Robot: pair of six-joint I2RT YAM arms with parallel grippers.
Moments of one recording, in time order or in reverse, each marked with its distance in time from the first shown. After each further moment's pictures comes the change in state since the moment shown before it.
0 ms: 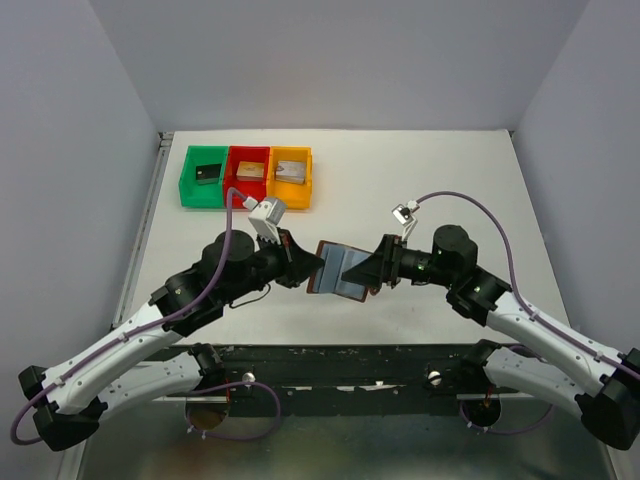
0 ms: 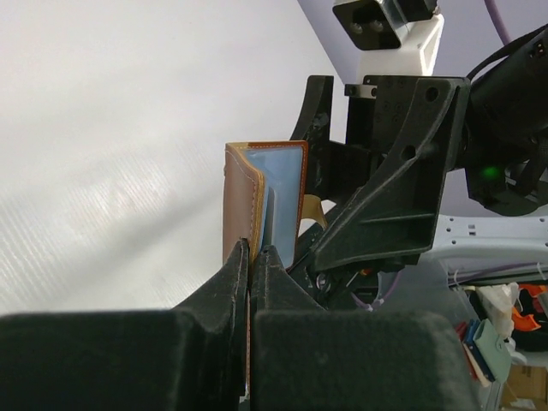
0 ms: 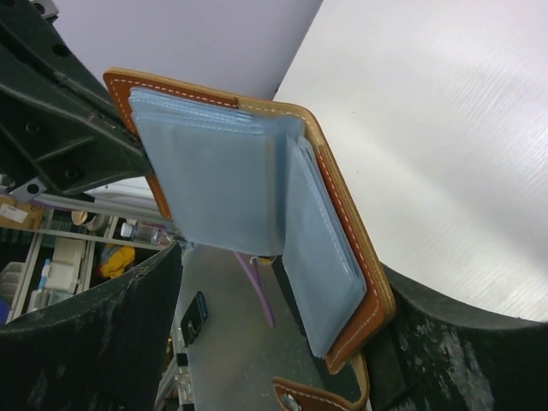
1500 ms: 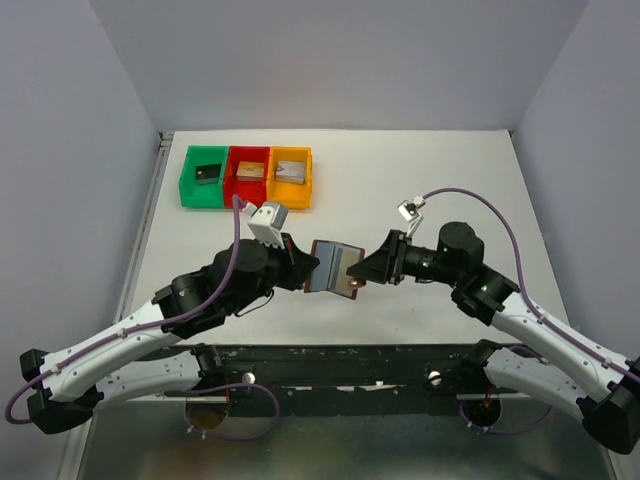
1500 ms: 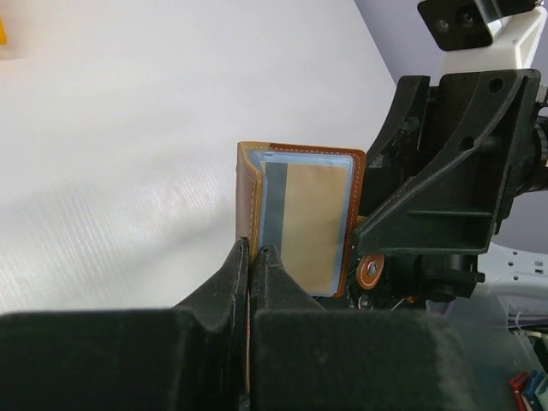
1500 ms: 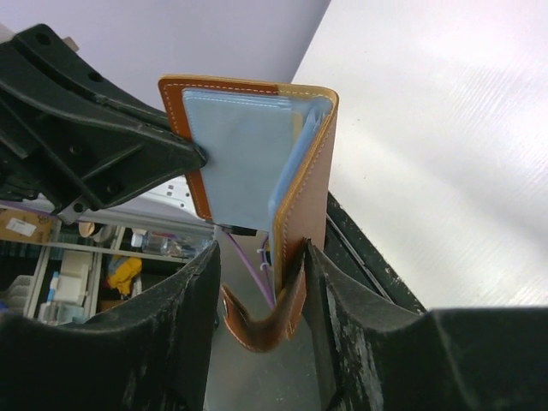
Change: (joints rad) left arm -0.144 0.053 0.071 -0.106 -0.310 0.016; right arm -0.006 0.004 0.069 -0.084 0.019 0.023
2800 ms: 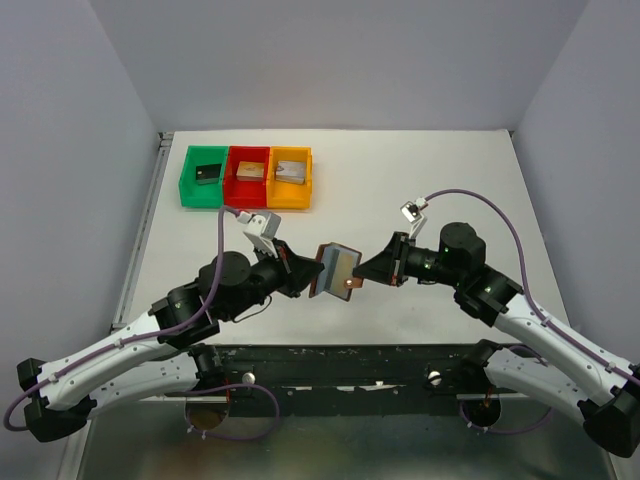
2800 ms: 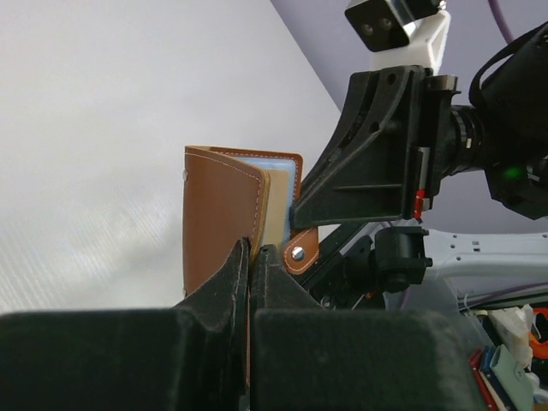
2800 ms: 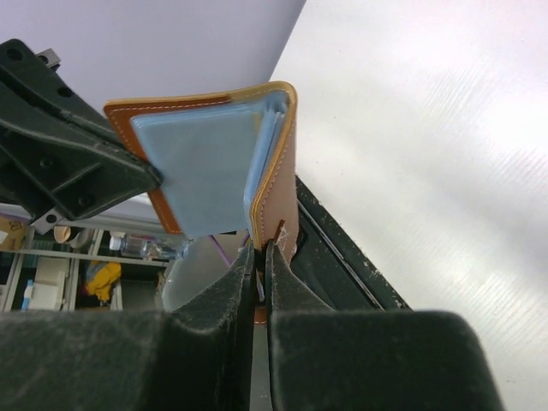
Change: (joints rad) left arm 0.000 -0.119 -0.157 0.202 0.101 -0.008; right arm -0.002 -0.035 0.000 -0.065 0.028 -0.045
